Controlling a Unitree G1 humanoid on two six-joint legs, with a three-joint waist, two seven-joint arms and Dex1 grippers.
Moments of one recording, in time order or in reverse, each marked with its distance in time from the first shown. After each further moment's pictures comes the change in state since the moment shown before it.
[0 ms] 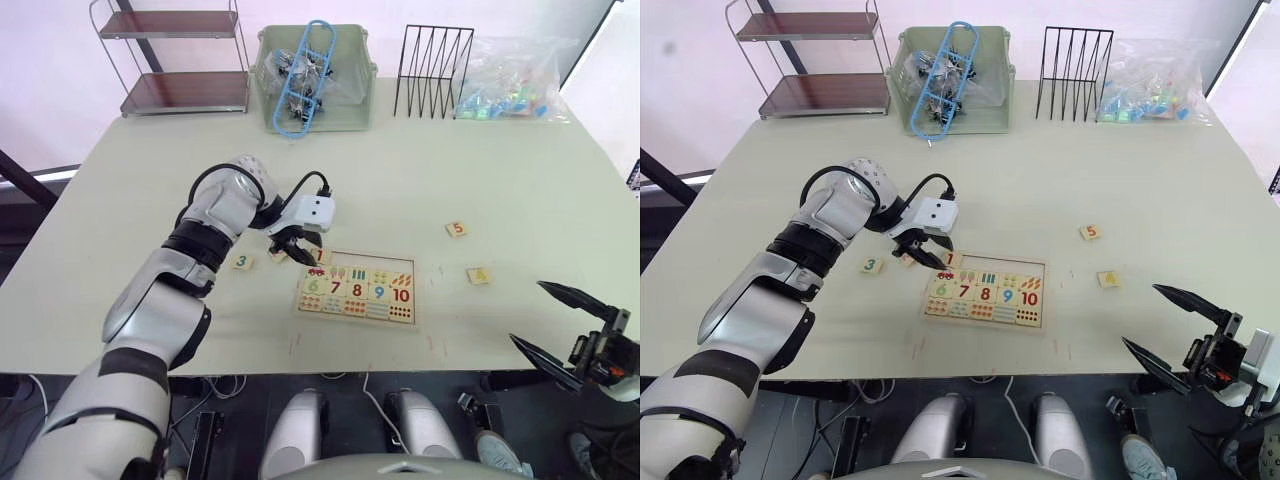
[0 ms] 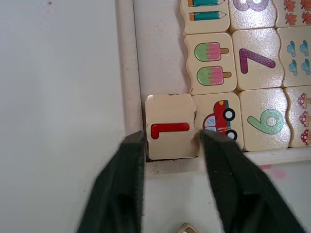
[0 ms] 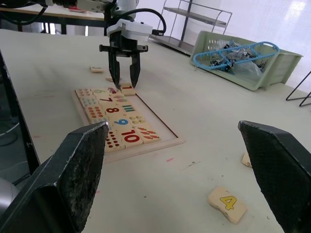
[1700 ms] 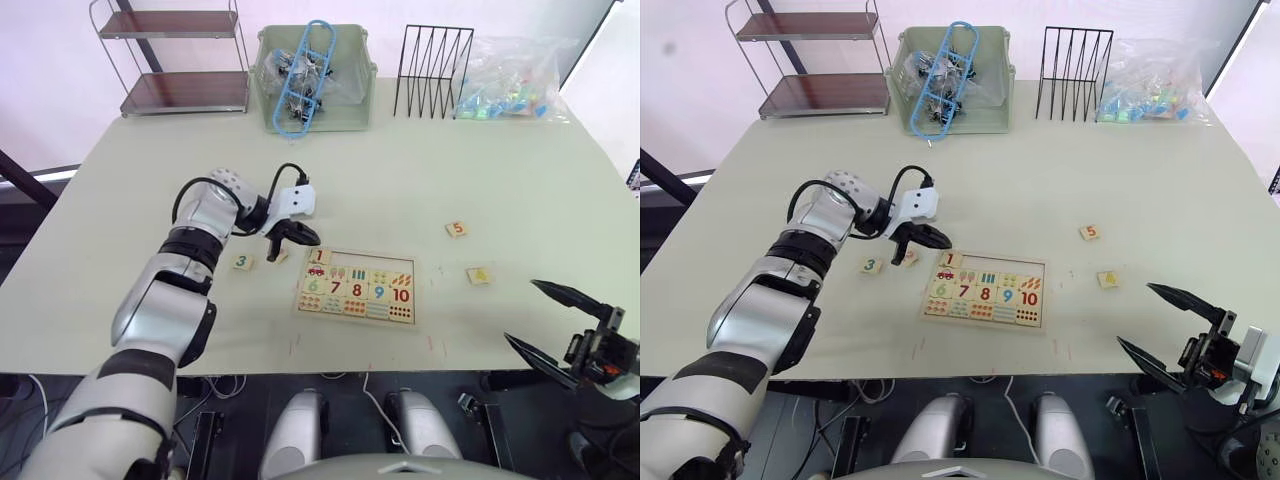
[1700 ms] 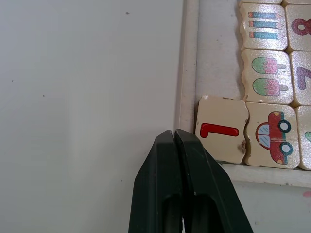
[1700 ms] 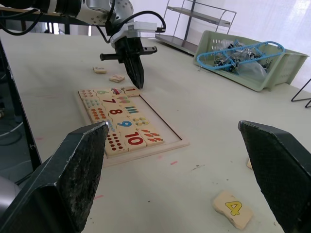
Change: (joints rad) left arm 0.008 -0.043 0.171 0.314 -0.089 -0.233 0.131; right arm 0.000 -0.003 0.018 -0.028 -0.009 0.015 -0.021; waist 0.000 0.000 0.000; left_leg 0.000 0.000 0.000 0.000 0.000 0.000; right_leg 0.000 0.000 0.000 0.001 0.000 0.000
